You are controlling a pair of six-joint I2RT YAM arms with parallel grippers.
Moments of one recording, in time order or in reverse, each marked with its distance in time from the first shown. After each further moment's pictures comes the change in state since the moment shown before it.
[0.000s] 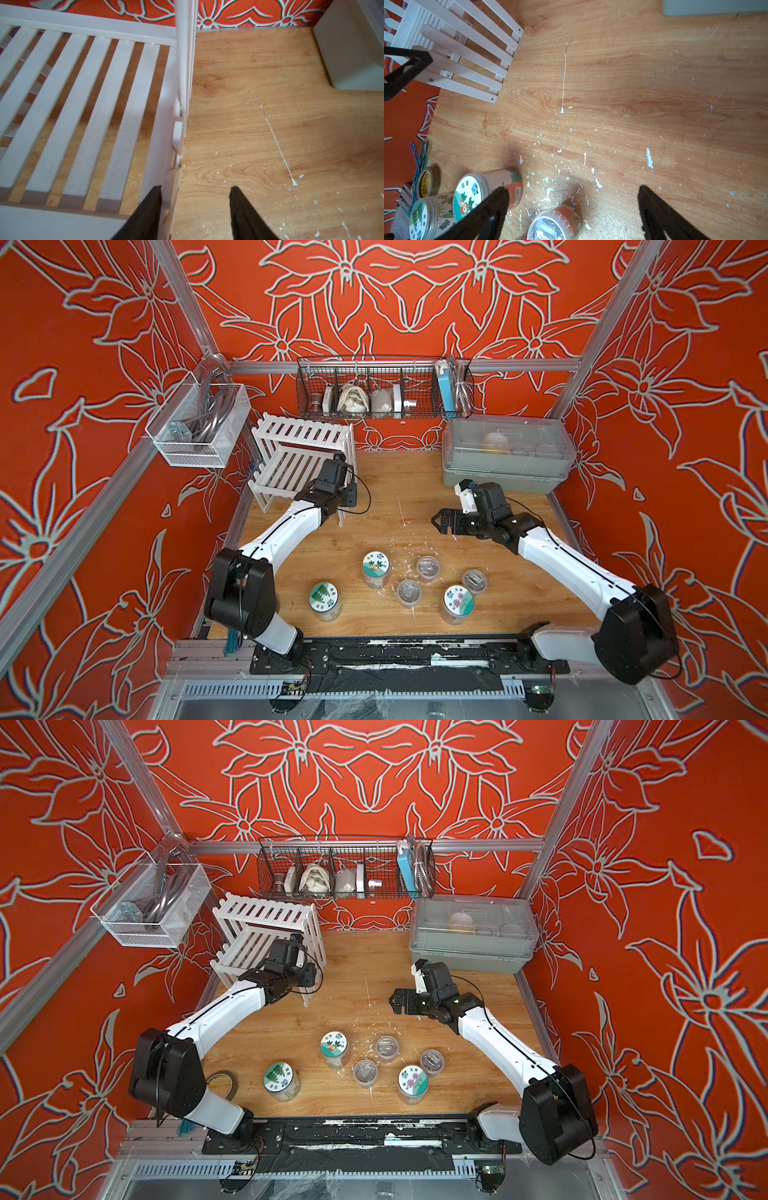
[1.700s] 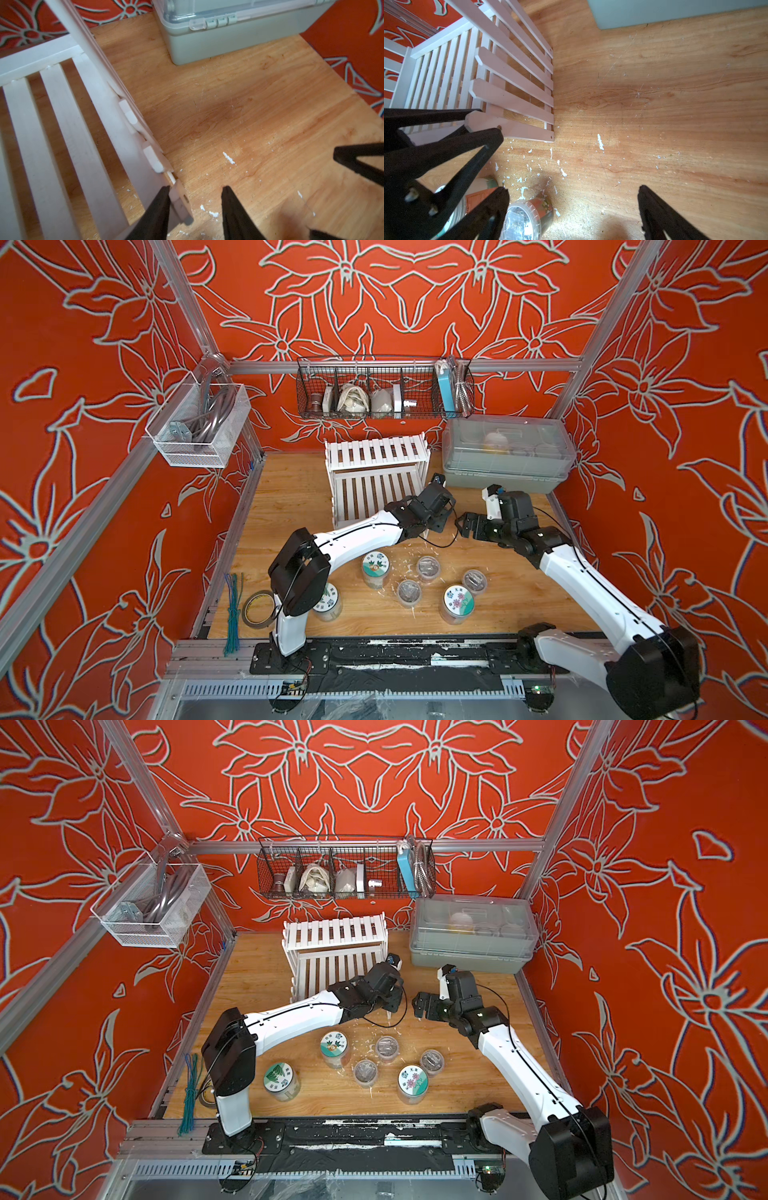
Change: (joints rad) left arm -0.578 0.321 0.349 -0.029 -0.119 -0.163; right arm -0.143 -0.189 -0.109 -0.064 0.039 -0.024
